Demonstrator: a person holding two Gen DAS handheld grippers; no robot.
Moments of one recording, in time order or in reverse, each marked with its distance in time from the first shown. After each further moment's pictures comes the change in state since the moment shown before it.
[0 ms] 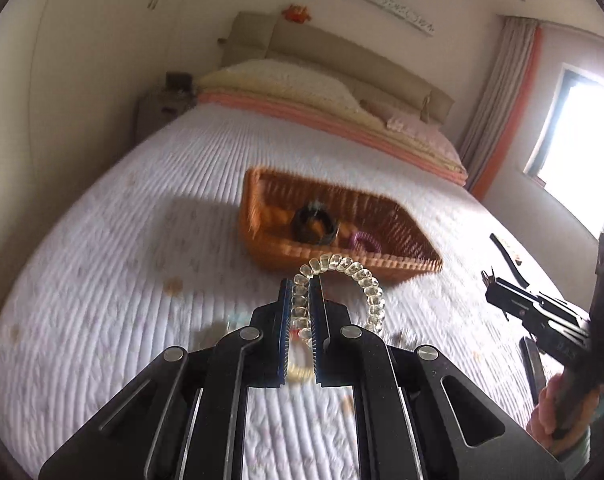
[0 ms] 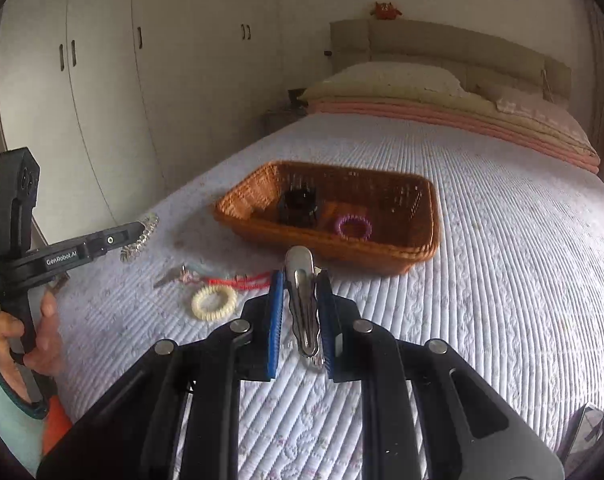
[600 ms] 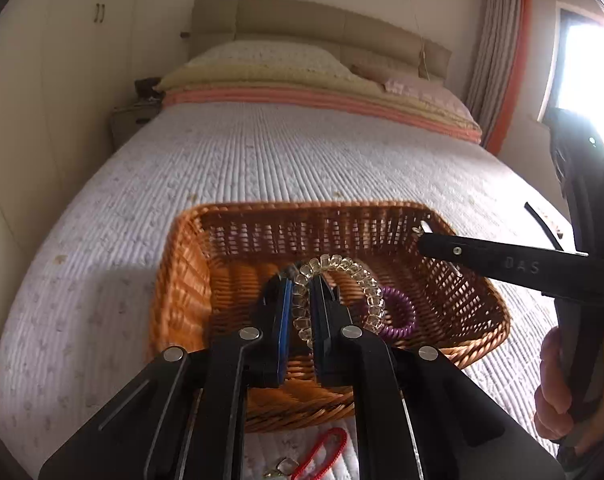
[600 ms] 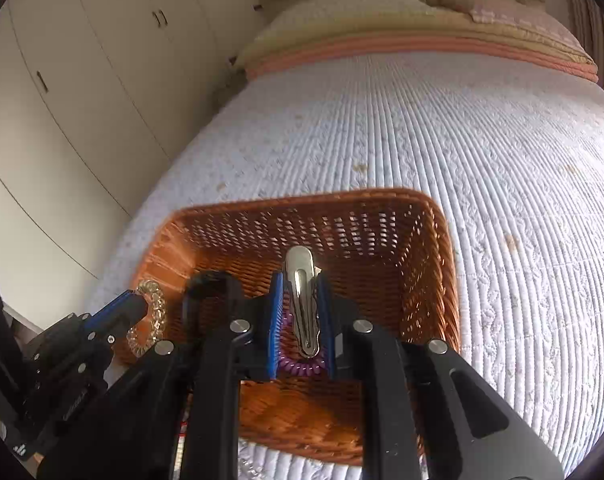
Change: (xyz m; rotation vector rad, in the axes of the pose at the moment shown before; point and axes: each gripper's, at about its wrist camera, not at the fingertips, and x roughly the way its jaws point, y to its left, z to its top) left arm 0.168 -0.035 0.057 0.151 0.131 0.056; right arm 0.186 -0.087 0.095 0.285 0.232 -0.024
